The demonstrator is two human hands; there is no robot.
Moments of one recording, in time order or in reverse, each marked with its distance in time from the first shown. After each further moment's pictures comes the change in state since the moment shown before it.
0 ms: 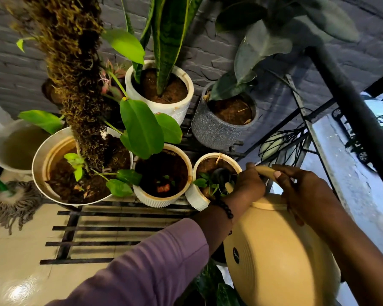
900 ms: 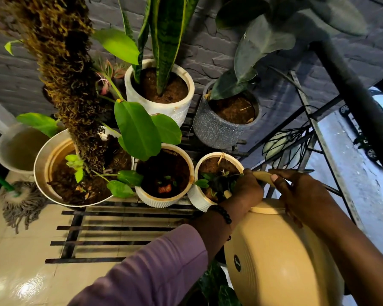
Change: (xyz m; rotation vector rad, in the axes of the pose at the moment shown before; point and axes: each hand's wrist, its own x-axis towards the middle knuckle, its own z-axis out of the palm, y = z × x) left_hand -0.001 -0.006 0.002 -0.076 0.003 -0.099; right_hand 0.014 0.010 0.011 -0.020 -0.064 -0.032
